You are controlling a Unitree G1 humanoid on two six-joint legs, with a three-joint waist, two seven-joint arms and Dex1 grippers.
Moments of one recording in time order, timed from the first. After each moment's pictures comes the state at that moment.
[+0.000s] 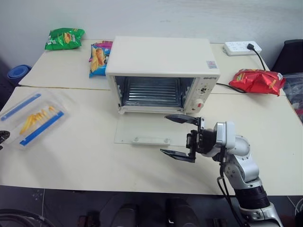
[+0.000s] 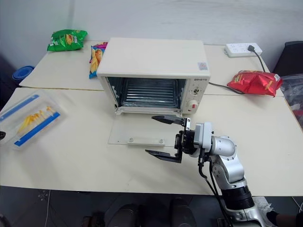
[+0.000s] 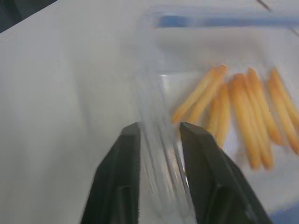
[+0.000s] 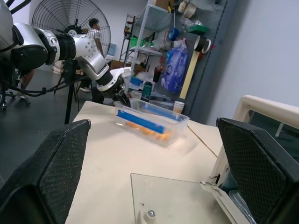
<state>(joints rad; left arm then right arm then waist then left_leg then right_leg) -0.33 1.07 0.70 0.61 -0.79 0.99 -0.09 -0.29 -0.38 0.08 -0.20 0.56 -0.13 1.20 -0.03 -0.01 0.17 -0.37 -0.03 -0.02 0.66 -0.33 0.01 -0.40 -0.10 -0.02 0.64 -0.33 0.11</state>
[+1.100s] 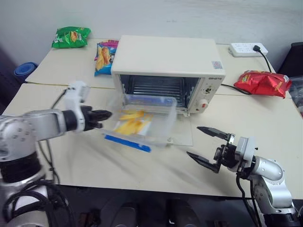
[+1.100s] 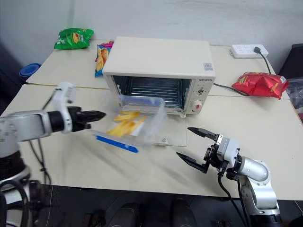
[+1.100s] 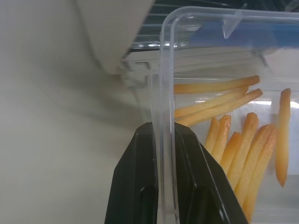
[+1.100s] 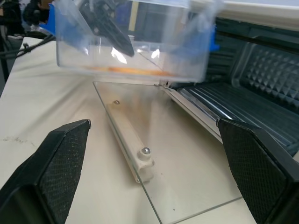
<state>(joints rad) -0.67 0.58 0.38 -0.27 -0.92 1.62 -0.10 0.04 -0.52 -0.13 -0.22 0.50 -0.21 1.07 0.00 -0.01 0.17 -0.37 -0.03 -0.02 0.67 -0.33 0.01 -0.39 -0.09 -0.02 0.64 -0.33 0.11</state>
